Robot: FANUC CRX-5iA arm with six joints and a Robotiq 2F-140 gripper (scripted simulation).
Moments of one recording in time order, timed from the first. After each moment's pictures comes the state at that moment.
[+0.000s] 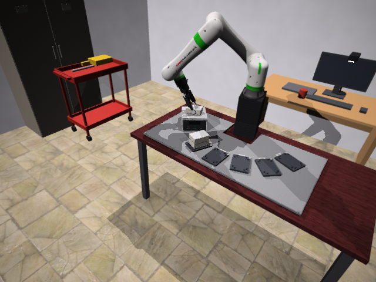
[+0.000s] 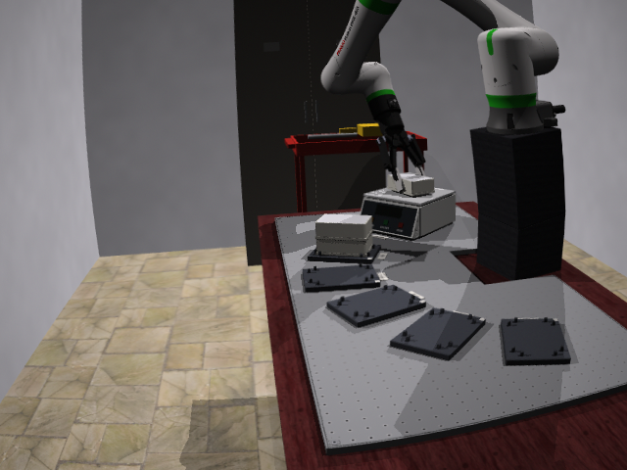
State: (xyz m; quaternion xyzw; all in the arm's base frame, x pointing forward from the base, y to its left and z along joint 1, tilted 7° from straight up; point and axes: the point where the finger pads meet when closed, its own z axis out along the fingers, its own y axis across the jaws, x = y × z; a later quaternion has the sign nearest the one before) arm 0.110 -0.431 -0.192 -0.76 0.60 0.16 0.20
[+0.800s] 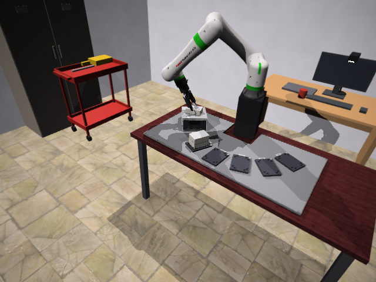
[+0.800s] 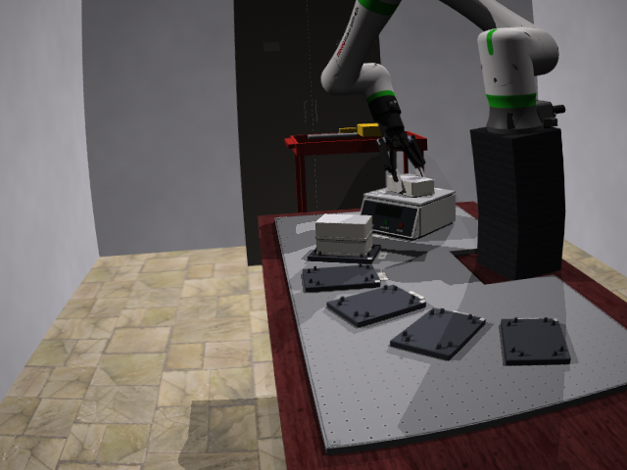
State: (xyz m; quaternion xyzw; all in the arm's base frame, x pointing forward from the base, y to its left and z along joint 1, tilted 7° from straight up) arm 0.111 -0.431 -0.195 -0.76 0.60 0.16 0.20
